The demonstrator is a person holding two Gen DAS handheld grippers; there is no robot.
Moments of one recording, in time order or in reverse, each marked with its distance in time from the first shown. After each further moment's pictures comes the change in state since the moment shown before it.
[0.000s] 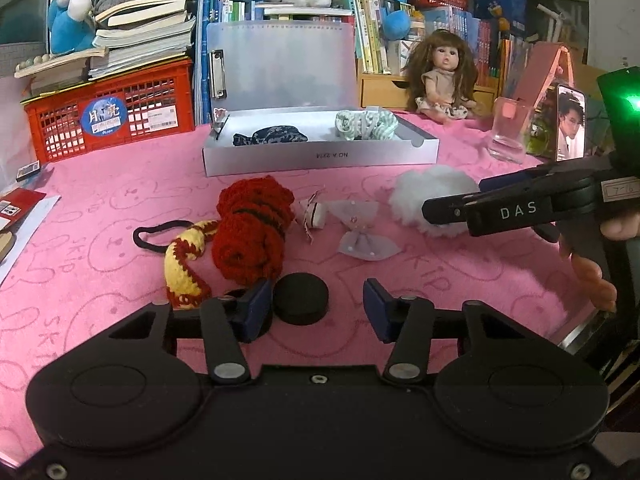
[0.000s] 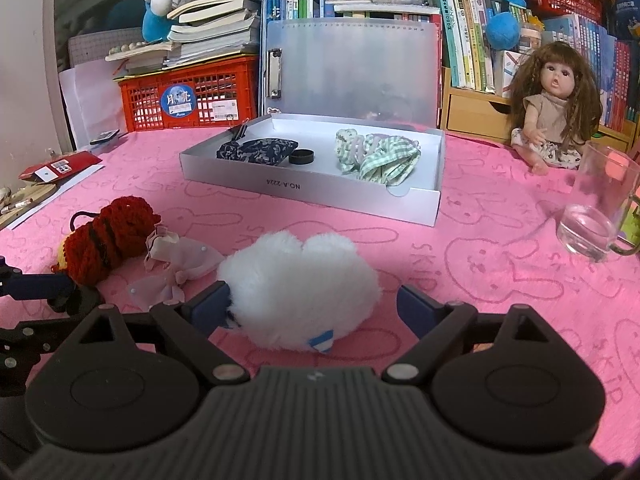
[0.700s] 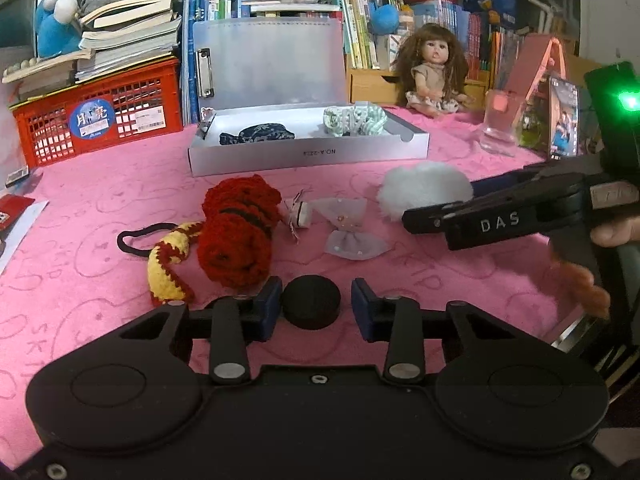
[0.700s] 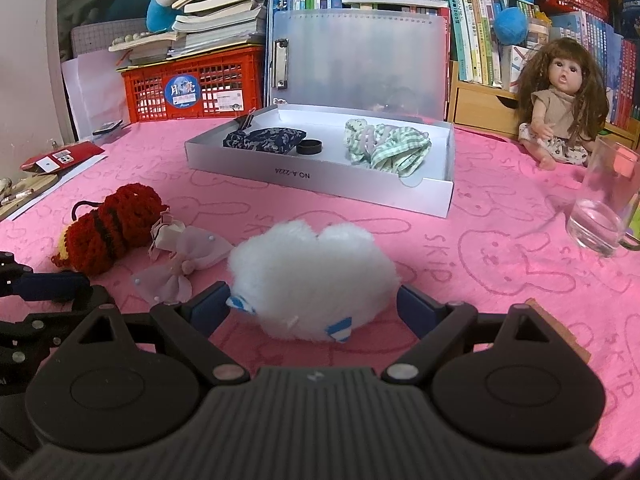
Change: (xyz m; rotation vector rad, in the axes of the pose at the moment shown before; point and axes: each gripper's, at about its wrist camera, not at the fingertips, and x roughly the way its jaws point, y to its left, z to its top) left arm 0.008 -0.005 0.000 0.031 0.015 -0.018; right arm 0.006 0.008 -0.004 -0.007 0.021 0.006
